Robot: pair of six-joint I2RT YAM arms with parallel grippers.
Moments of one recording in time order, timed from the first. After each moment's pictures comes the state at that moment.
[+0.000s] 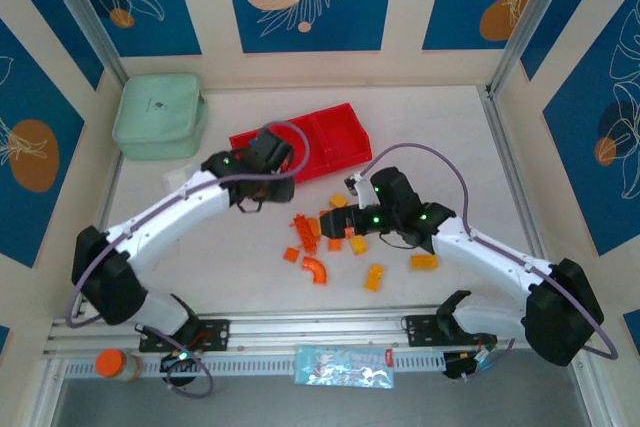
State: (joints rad) left arm -0.69 1.50 1.33 -0.89 -0.16 -0.50; right arm 0.67 1.16 0.72 -0.28 -0.44 0.50
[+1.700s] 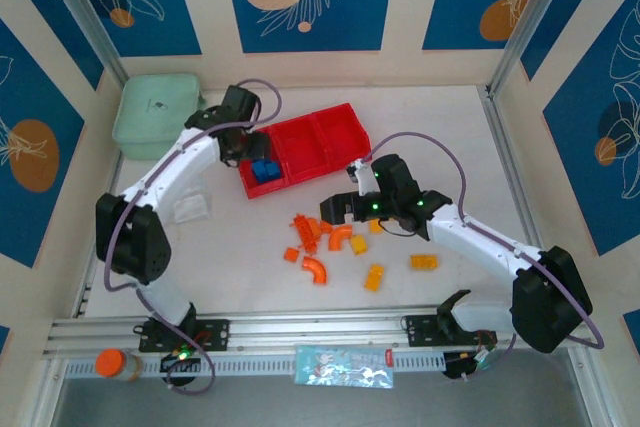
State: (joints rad) left arm -0.41 1.68 1.49 -0.88 -0.08 -0.37; right arm 0.60 1.25 0.79 -0.27 -0.46 0.45
